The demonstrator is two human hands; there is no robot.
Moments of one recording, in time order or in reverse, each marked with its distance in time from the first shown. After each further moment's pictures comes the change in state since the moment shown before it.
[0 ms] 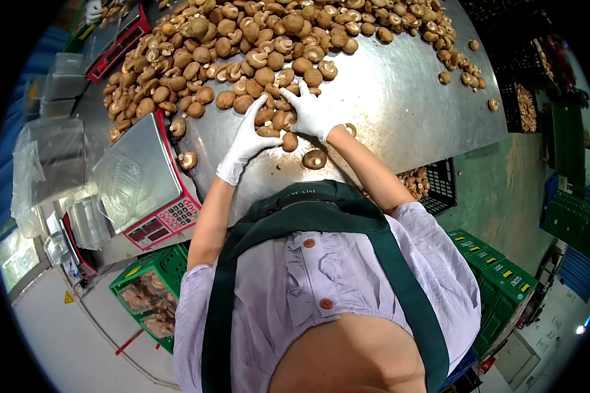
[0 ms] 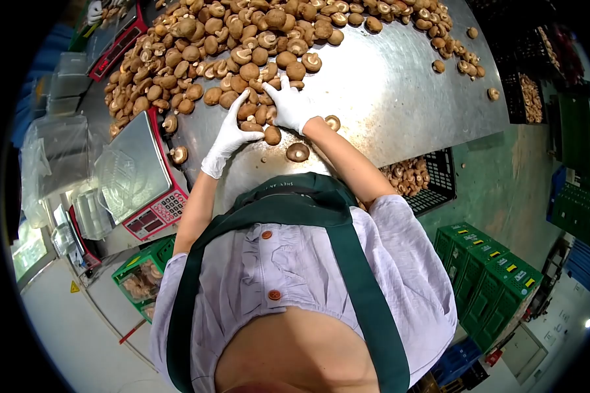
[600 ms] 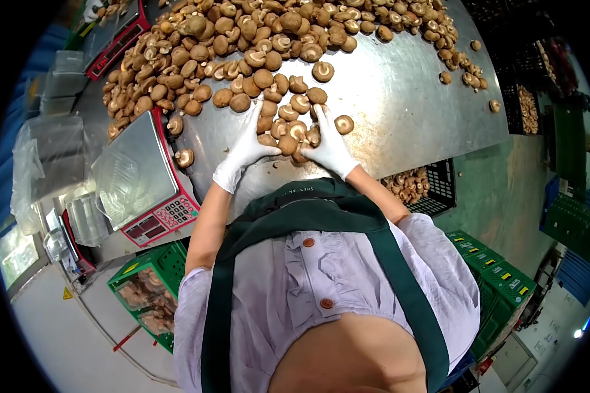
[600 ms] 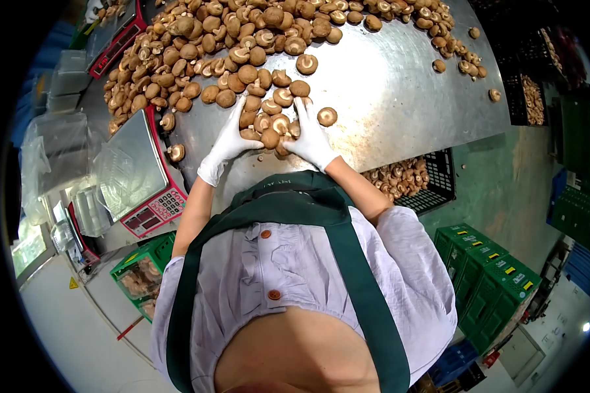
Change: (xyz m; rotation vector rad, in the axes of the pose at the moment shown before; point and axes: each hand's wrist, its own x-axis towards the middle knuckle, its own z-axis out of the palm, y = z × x) left_hand -0.014 0.000 0.007 0.322 -0.043 -0.006; right_hand -0.086 0.021 0.024 0.329 0.140 0.090
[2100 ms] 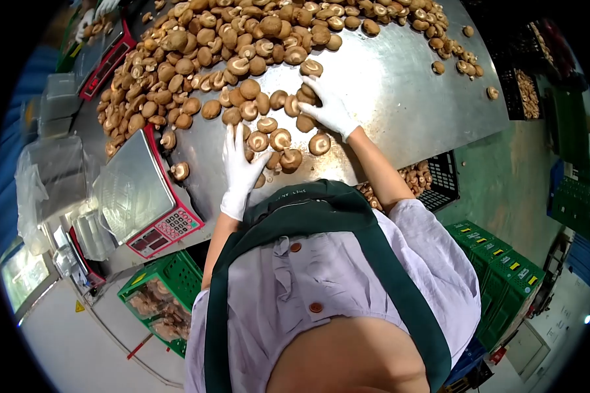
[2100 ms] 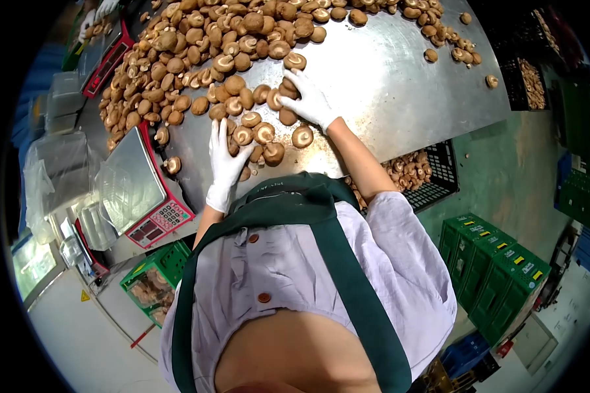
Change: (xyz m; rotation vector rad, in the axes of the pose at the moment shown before) left_hand -0.035 0.000 0.030 0.400 0.409 0.033; right_hand 0.078 0.049 -0.032 0.104 0.128 -0.208
